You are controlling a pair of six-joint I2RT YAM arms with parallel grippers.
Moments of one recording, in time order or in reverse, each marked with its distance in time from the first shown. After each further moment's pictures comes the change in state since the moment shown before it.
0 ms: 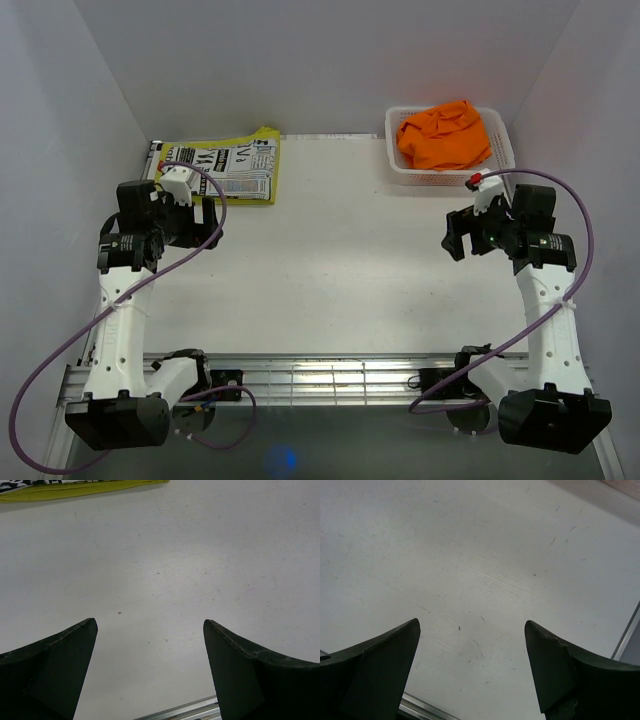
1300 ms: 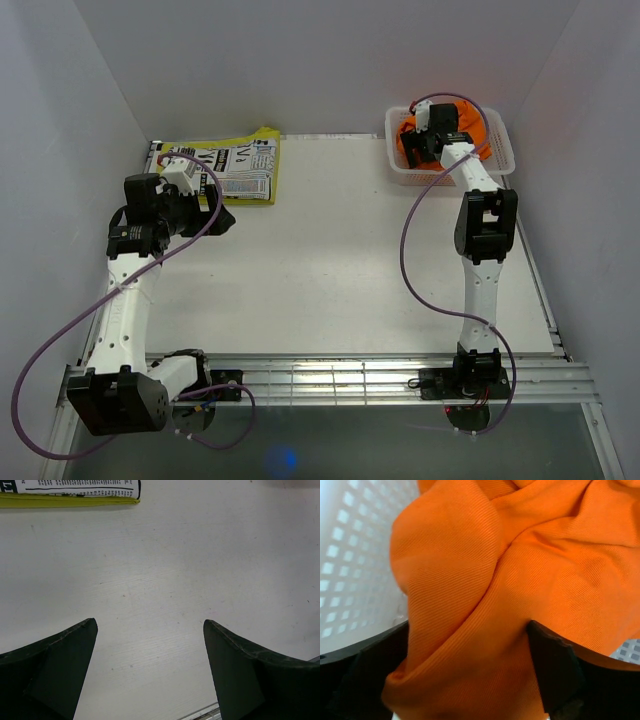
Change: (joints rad) left arm 0.000 0.076 -0.053 0.180 0.117 -0.196; right arm 0.199 1.372 1.057 0.362 0.443 0.076
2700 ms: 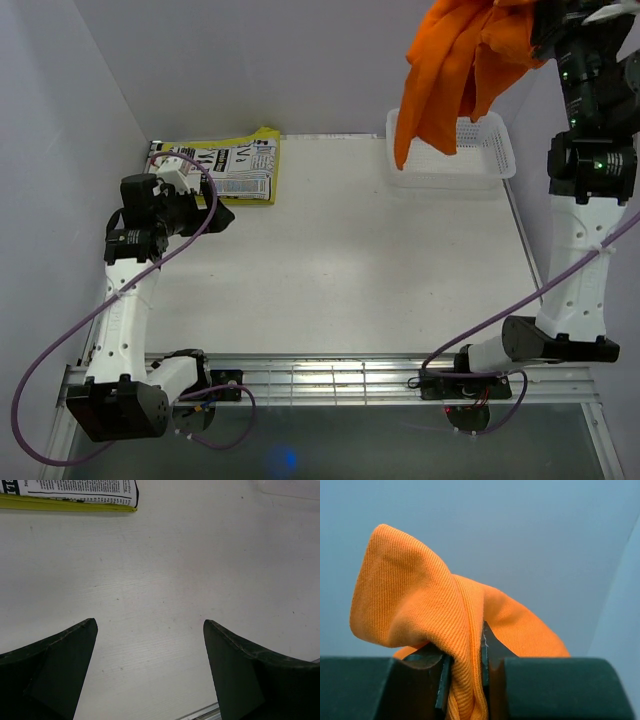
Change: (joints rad) left arm 0.000 -0.026 -0.002 0.013 -0.011 -0.075; right arm -0.116 -0.879 0.034 0.320 -0.159 0.329
